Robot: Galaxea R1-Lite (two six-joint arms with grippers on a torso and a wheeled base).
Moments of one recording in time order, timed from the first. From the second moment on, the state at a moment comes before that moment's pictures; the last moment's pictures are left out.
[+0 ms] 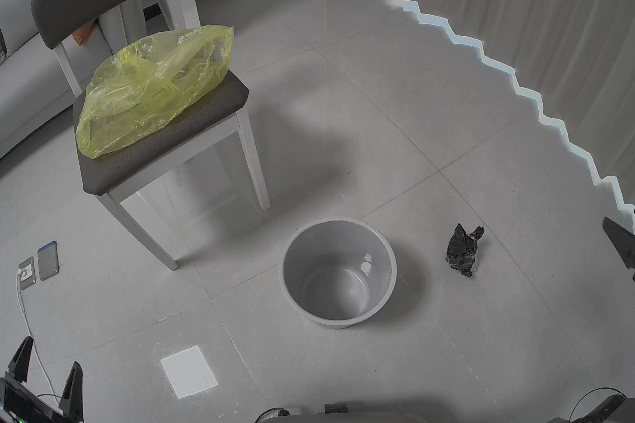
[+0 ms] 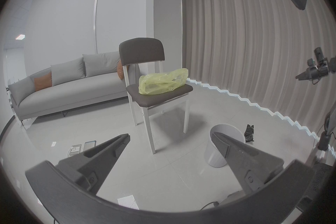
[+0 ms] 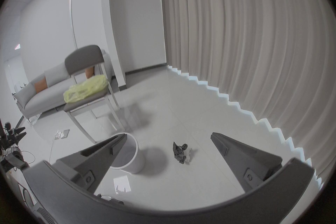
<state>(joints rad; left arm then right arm) 0.00 0.02 -0.02 0.00 -0.03 0.02 0.03 0.75 -0.45 -0.20 0.06 0.03</state>
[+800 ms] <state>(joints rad) 0.00 0.02 -0.02 0.00 -0.02 0.00 0.03 1.94 -1.32 -0.06 0.07 -0.05</state>
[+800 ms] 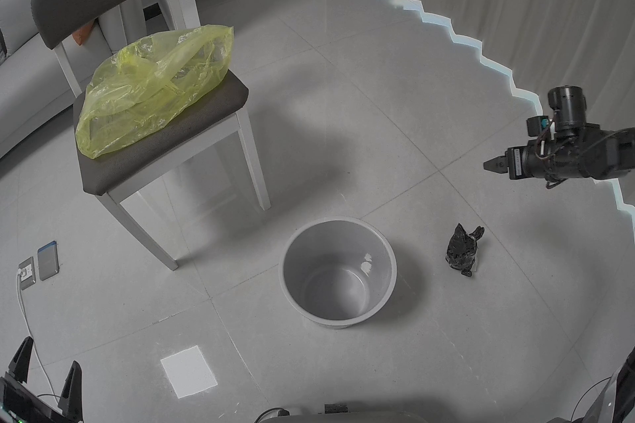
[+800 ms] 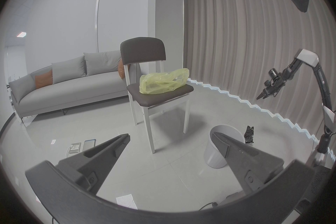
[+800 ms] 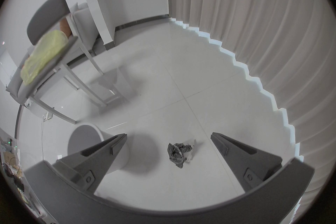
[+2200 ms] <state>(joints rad) 0.00 0.02 -0.02 0.00 -0.01 -0.02 -0.05 2.72 -1.93 0.15 0.13 -0.21</state>
